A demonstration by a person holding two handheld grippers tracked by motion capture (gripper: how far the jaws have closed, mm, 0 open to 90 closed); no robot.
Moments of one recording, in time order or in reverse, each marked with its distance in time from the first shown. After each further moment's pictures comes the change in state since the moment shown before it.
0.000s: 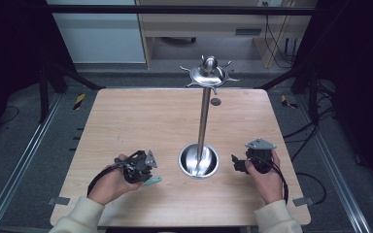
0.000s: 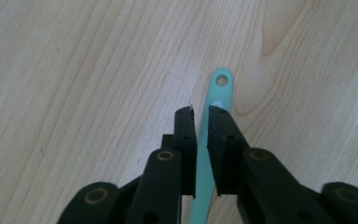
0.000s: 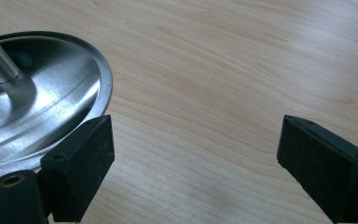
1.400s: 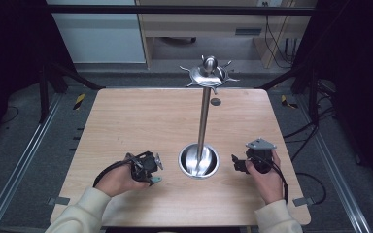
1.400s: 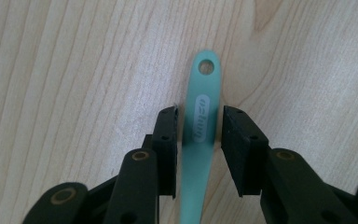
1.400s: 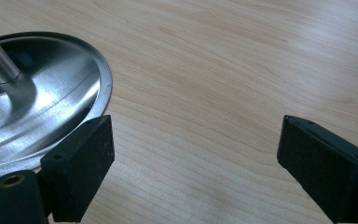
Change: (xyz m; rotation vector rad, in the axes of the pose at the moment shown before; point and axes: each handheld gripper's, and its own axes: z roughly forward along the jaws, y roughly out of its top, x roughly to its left) left arm 0.008 0.013 0.024 0.149 -0.137 0.057; right arm -0.001 0.000 0.000 -0.001 0.001 -0.006
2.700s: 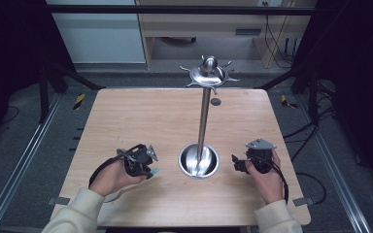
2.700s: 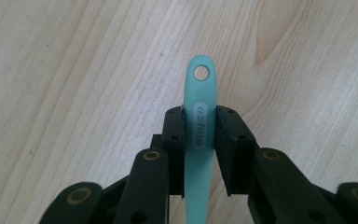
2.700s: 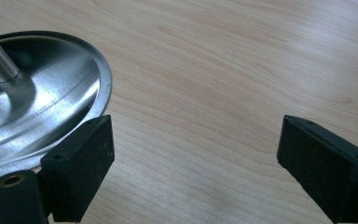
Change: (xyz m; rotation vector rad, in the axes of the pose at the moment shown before) left arm 0.006 -0.010 -0.032 -0.138 0.027 -0.101; right arm 0.000 0.000 0.000 0.000 0.000 -0.001
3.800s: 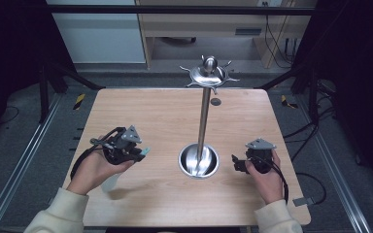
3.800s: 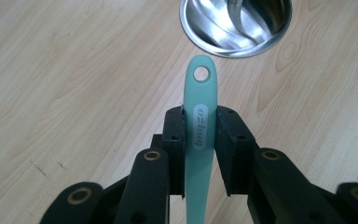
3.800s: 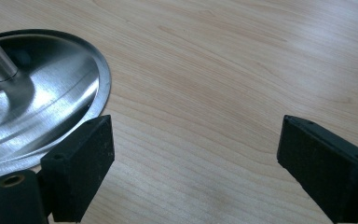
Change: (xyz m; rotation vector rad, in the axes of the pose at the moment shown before) left arm 0.006 -0.007 -0.086 -0.237 0.111 -0.076; right arm 0.000 0.000 0.000 0.004 -0.002 0.000
